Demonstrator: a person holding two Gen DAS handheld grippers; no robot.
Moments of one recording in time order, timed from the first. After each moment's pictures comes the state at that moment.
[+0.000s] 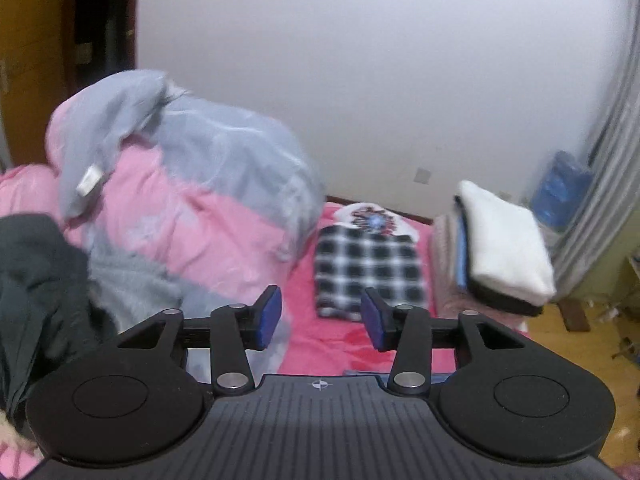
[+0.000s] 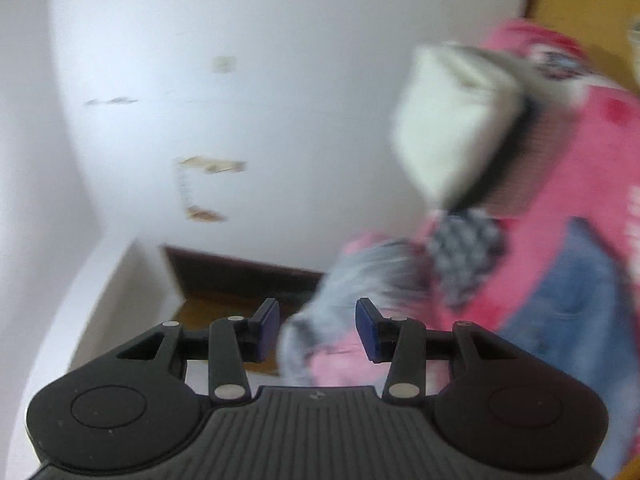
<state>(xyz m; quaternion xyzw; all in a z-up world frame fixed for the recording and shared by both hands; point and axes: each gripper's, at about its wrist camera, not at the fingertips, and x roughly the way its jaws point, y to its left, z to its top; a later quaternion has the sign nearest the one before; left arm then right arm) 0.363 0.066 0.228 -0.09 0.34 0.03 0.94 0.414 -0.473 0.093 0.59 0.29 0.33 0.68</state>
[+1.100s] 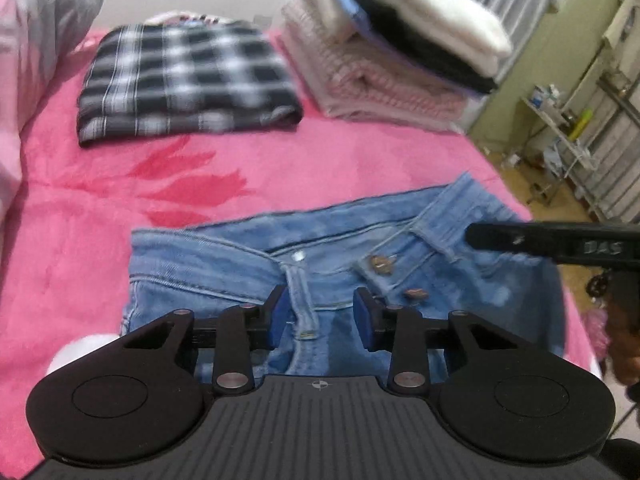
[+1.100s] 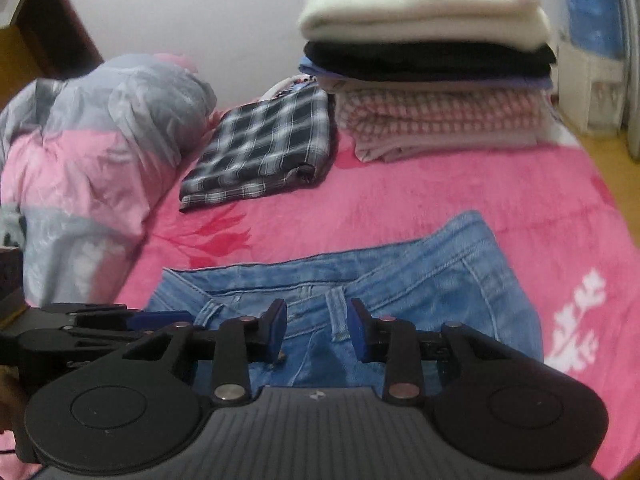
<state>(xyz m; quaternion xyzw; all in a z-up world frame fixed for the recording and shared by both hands) 0.453 -0.035 -0.113 -0.05 0.46 -0.22 0.86 0.472 -0.286 -0.079 0.09 0.43 0.21 0.88</state>
